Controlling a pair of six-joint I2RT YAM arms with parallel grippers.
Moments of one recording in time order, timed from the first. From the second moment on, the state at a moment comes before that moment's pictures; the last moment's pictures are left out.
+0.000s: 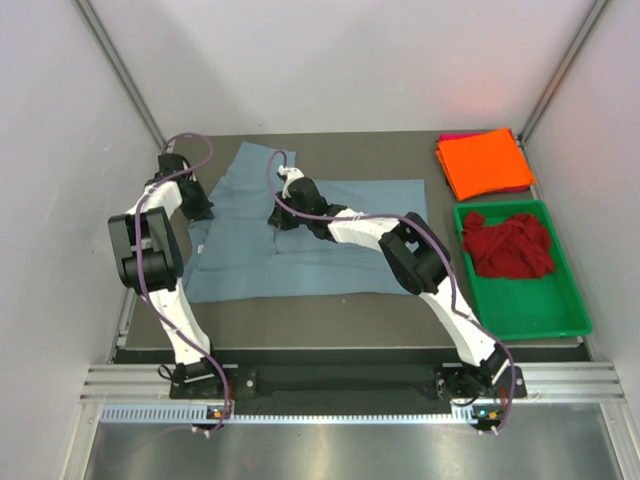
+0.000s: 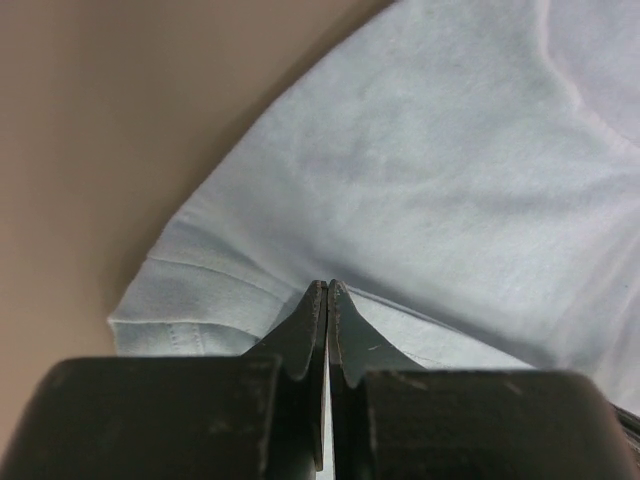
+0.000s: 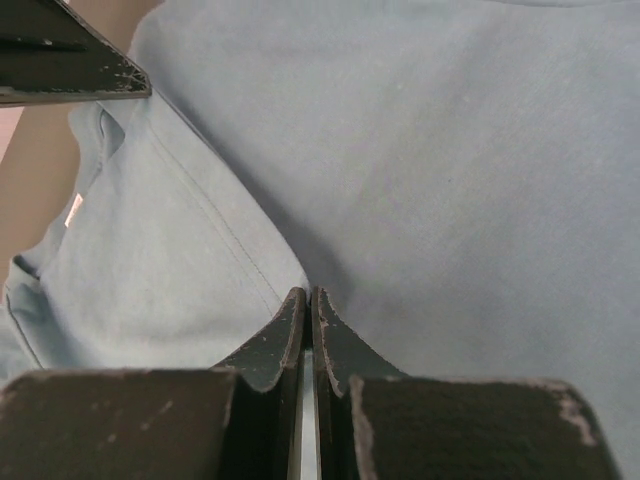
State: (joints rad) left arm 0.22 2.01 1.46 -0.49 0.16 -0.32; right arm 0.81 2.44 1.84 0.12 -0.14 0.49
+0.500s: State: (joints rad) left arm 0.21 2.04 1.53 -0.45 0.18 -0.32; right arm 0.81 2.41 1.80 0.14 -0.08 0.48
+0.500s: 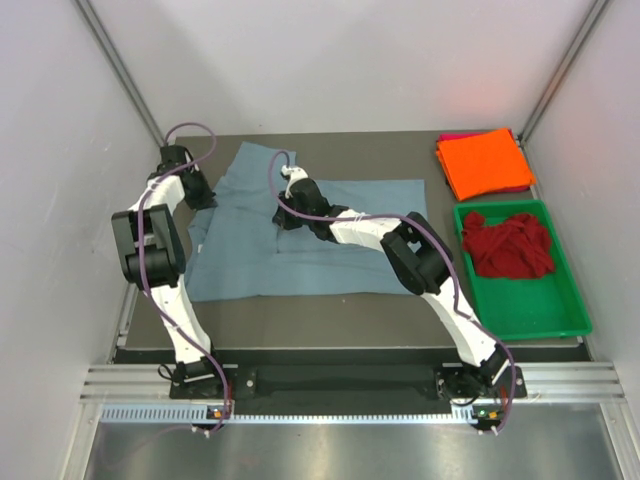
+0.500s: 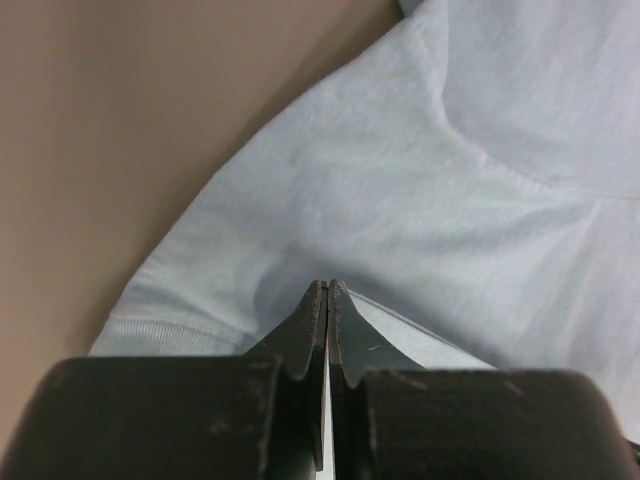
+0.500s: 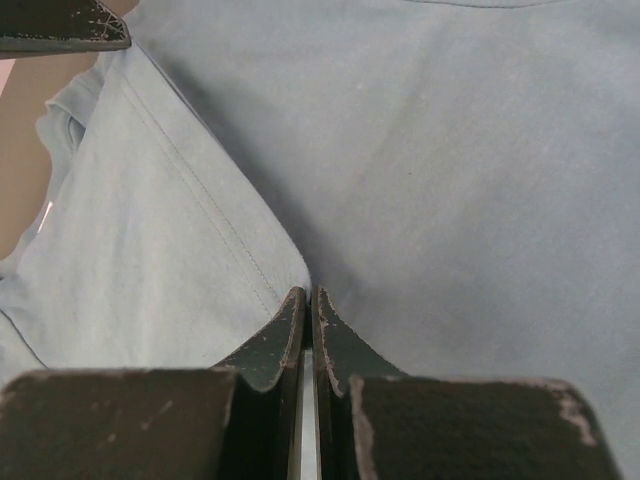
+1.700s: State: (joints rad) left arm 0.20 2.04 1.67 -0.61 -0.07 -0.37; right arm 0.80 2.31 1.73 0.03 0.02 0.48
